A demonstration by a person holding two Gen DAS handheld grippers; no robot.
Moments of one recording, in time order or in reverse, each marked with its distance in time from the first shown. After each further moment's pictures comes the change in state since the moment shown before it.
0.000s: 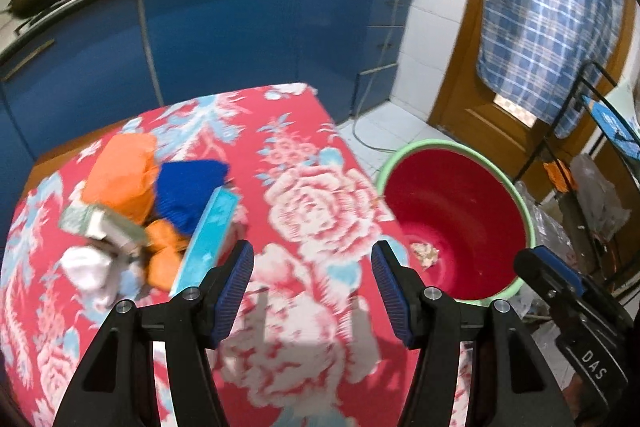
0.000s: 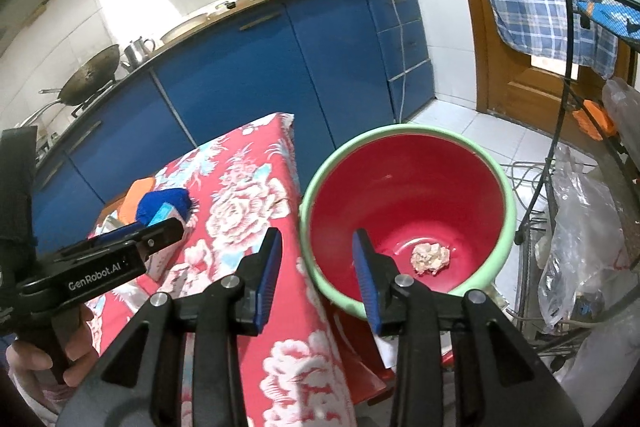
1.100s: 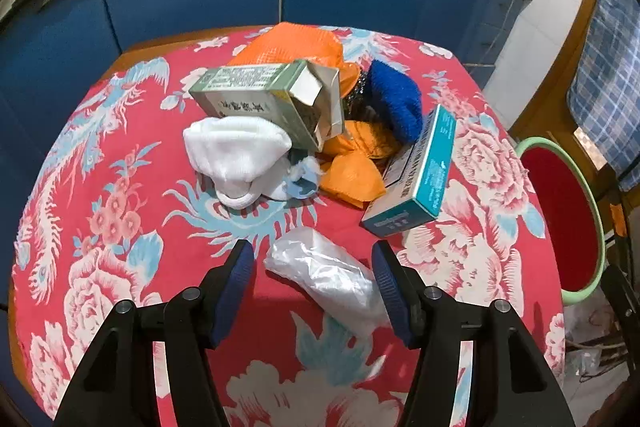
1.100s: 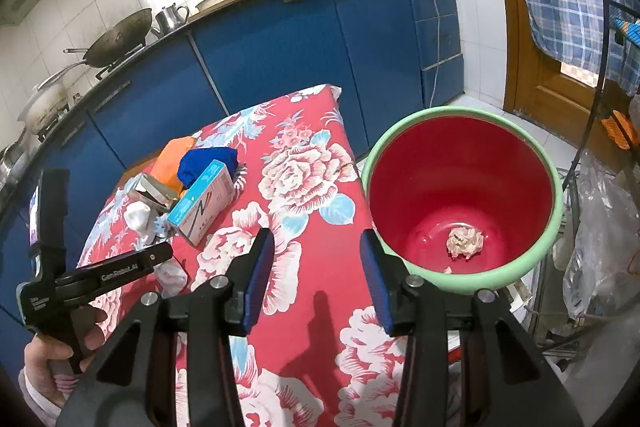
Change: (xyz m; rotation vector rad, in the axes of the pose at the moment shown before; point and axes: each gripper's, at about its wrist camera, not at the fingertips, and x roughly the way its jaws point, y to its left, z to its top) left arm 0.005 0.108 -0.054 -0.264 0.121 0.198; right arm 0.007 0.054 -0.024 -0.086 0.064 0.053
